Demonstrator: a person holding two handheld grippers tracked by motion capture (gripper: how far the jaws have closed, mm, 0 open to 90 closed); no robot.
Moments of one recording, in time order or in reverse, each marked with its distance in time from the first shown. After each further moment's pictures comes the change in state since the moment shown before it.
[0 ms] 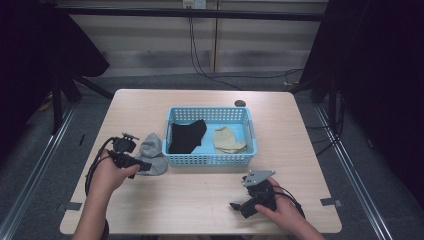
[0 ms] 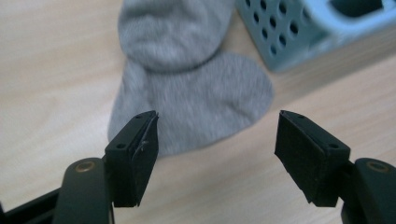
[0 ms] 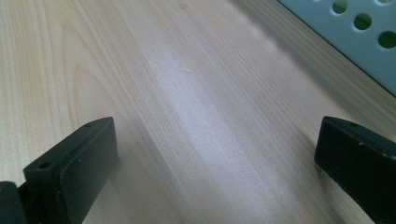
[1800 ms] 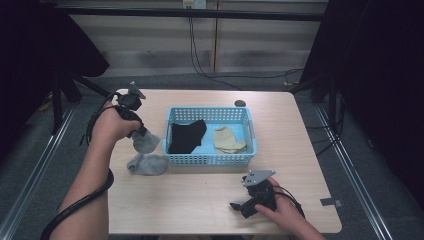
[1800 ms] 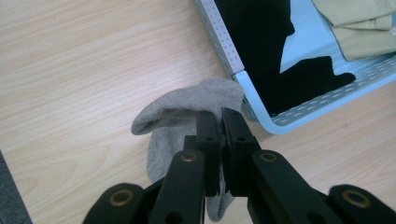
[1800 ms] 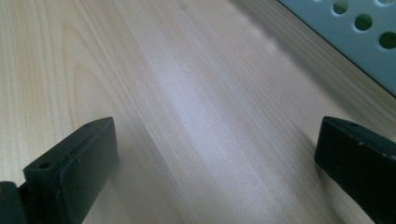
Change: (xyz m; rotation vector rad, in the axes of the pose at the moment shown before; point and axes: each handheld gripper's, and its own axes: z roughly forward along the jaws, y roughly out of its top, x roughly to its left) left arm -0.005 0.121 -0.054 0.150 0.016 0.025; right arm -0.001 0.000 0.000 -0.002 -0.002 -0.006
